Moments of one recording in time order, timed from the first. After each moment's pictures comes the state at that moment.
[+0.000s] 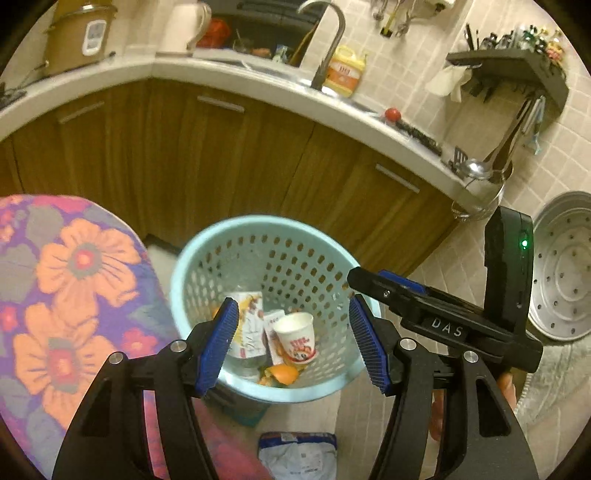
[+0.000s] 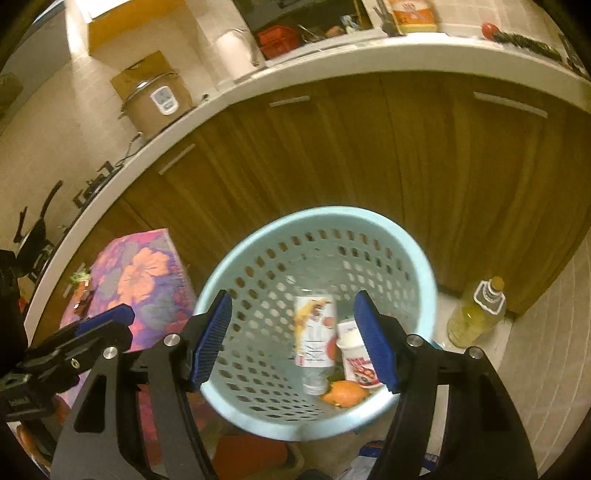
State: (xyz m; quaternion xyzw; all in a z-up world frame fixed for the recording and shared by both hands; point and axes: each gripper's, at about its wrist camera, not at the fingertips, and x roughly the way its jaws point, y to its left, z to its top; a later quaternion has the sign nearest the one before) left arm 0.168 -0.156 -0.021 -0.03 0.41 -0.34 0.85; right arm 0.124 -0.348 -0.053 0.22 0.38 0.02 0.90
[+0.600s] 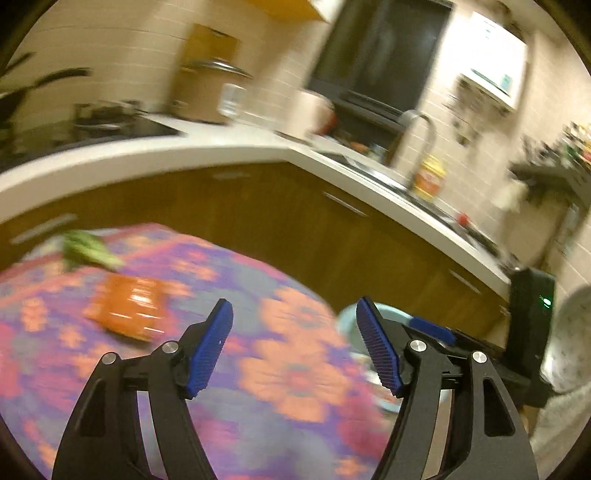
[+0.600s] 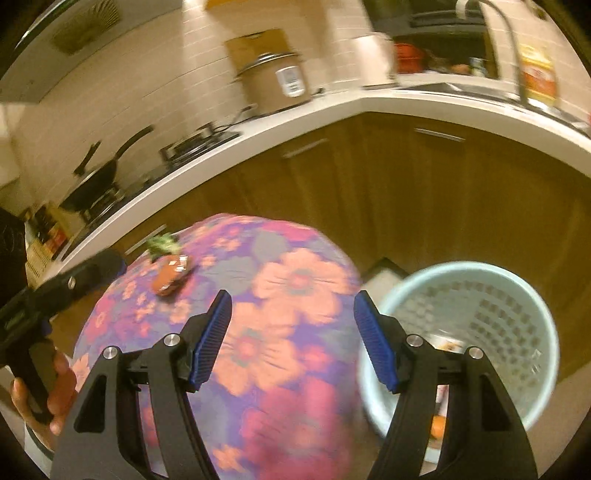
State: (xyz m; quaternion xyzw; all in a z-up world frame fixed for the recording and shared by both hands) left arm 0.153 0.062 0.054 -0.11 0.30 -0.17 0.93; right arm 0.167 -0.159 0.010 0.11 0.36 0.18 0.91
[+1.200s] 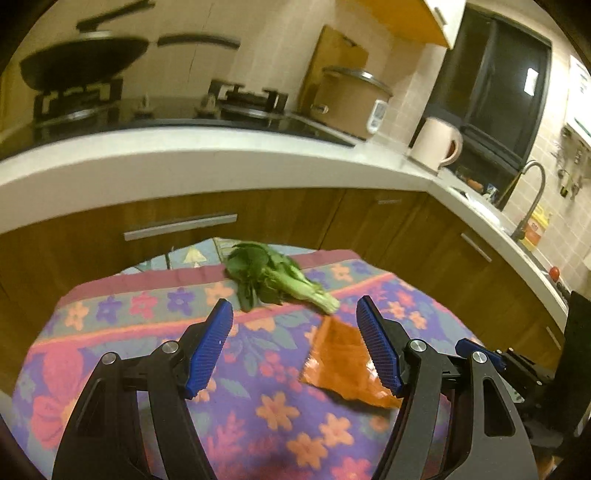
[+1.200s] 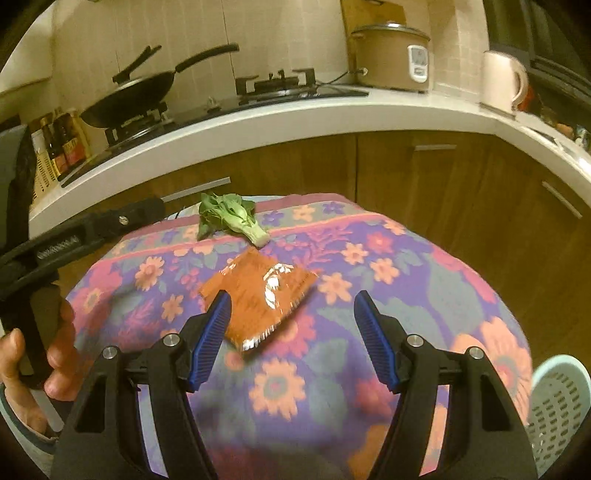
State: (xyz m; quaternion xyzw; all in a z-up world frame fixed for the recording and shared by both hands) left arm 0.235 0.239 0.005 -0.15 0.32 0.00 0.94; right arm 0.261 0.039 -0.024 -0.02 0.38 0.25 0.89
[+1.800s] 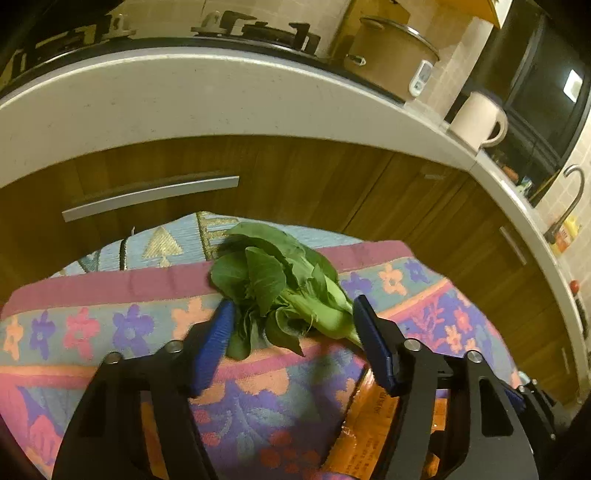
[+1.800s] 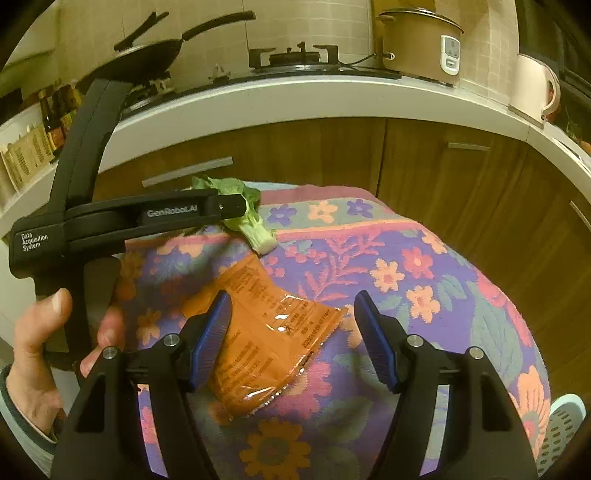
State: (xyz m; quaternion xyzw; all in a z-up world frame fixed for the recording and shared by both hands) left arm 0.325 0.246 -0.046 -0.18 0.40 0.02 0.90; right arm 0.293 0.077 -0.047 -0.07 0.40 0.26 0.88
